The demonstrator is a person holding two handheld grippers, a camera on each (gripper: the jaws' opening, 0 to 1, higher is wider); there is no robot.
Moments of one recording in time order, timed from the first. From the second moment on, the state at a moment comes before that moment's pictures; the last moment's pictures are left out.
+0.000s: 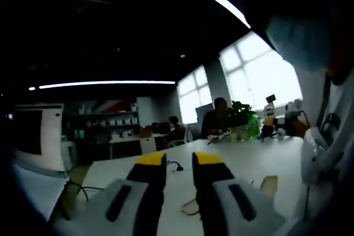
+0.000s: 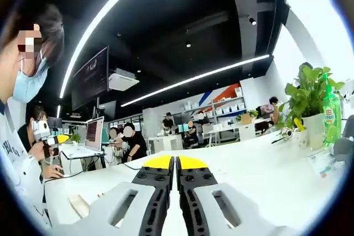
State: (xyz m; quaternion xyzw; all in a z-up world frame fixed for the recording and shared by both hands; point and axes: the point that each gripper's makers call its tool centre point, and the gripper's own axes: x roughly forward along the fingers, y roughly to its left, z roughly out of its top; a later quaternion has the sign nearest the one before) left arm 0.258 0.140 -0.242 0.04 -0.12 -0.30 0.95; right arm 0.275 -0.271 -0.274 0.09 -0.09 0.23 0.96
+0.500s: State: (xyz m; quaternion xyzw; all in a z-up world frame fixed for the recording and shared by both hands) left arm 0.258 0.139 -0.258 0.05 -0.08 -0.32 0.94; right arm 0.272 -0.258 -0.269 0.11 -0.10 0.25 0.96
